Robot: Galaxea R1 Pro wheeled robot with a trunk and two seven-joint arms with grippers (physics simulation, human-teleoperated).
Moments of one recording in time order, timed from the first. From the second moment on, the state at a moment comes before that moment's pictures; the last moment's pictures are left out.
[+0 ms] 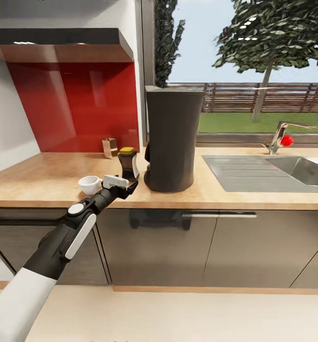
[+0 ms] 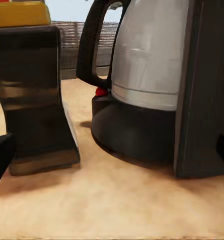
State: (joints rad) left arm -0.77 0.18 -0.34 -1.32 0.35 0.25 -0.16; right arm -0.04 -0.13 0.22 -0.13 0.01 -0.16 0.00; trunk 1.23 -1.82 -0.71
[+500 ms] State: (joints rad) left arm -0.76 0.18 -0.39 -0.89 0.46 0.18 -1.17; right arm -0.04 -0.13 0.22 -0.14 0.01 -0.16 0.00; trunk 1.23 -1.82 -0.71
